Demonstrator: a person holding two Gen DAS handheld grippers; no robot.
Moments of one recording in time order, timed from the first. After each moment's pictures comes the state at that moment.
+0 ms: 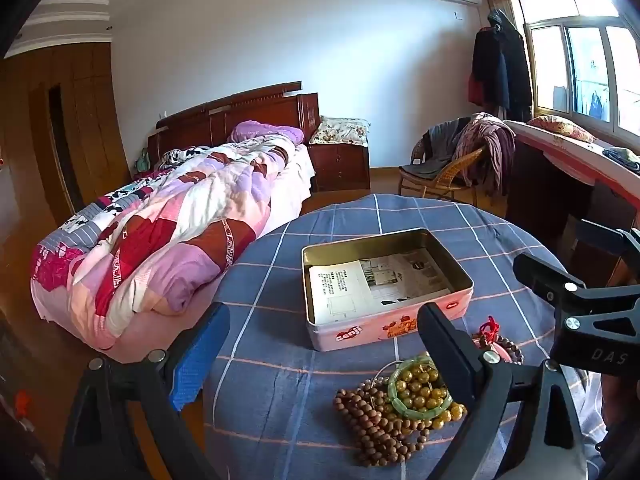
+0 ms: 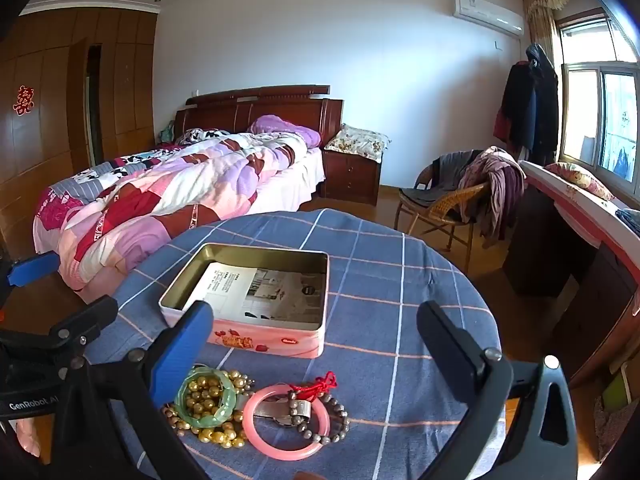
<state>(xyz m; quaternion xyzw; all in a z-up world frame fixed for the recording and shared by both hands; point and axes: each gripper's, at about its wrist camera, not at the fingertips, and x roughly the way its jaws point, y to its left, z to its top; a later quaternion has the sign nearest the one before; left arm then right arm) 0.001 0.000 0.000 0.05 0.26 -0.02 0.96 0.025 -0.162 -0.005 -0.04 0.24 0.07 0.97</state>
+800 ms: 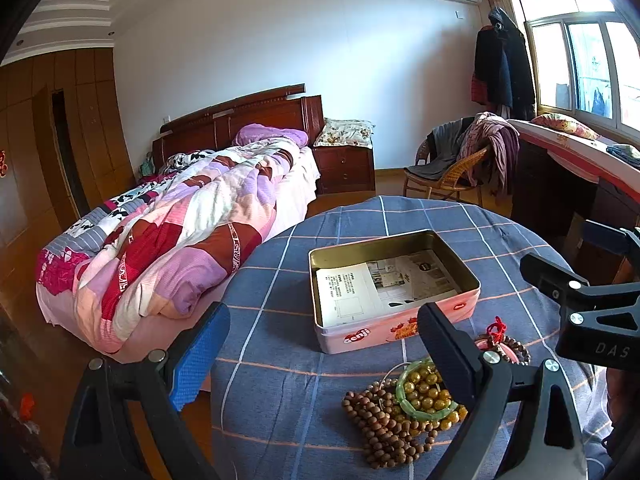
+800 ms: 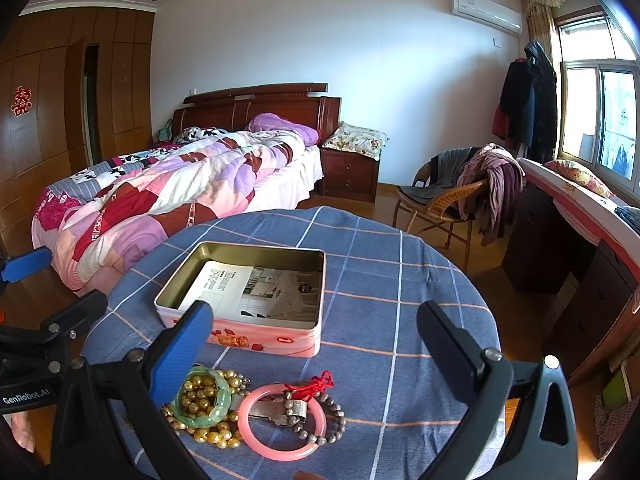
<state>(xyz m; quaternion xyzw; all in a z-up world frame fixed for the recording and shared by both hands) 0.002 0.004 0.000 0.06 0.25 -0.01 0.97 0.028 -0.165 -0.006 -0.04 0.24 0.07 0.97</state>
